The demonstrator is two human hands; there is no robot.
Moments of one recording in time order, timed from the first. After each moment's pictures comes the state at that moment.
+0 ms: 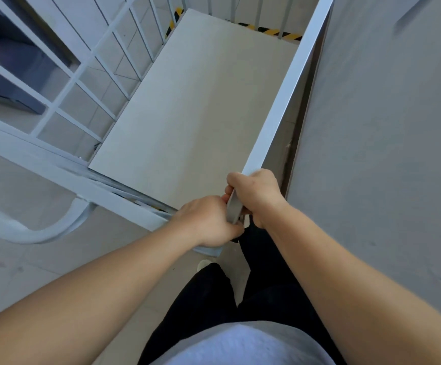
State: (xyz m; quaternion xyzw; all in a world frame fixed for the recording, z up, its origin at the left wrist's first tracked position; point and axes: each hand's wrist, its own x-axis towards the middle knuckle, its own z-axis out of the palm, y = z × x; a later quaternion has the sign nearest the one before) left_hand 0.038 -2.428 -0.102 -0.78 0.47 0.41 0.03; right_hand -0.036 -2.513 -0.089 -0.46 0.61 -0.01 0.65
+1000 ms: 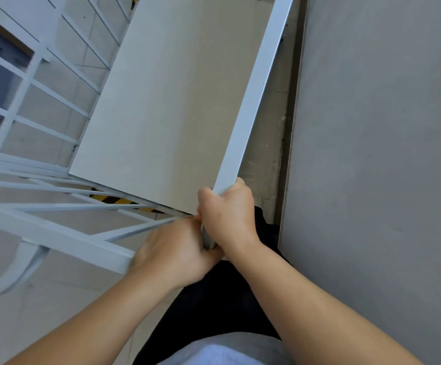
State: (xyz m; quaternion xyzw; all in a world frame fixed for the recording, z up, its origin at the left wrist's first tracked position) left_hand 0.065 -2.395 -0.099 -0.78 0.47 0.40 0.07; right_hand -0.003 -2.467 -0.109 -0.45 0.62 -0.12 0.63
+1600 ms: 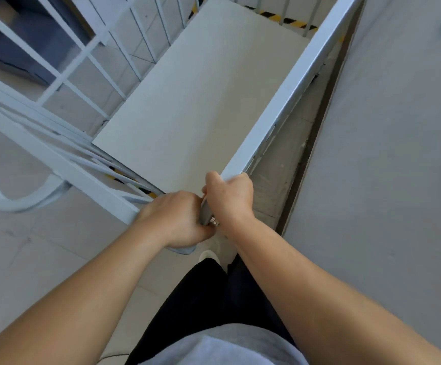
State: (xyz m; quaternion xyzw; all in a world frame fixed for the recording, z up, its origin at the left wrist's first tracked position) left_hand 0.078 -2.379 -0.084 -0.81 0.45 0.36 0.09; right_hand 0.012 -2.453 -0.104 -0.47 0.61 -0.05 0.64
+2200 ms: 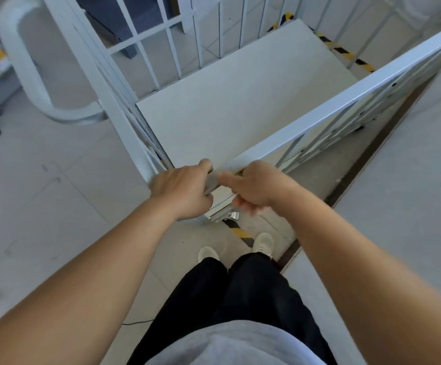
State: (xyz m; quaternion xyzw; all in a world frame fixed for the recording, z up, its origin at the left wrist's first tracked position) left_hand 0.110 -2.295 -0.090 -0.91 0.33 0.24 0.00; right_hand 0.042 -2.427 -0.044 -0.74 0.34 0.30 0.49
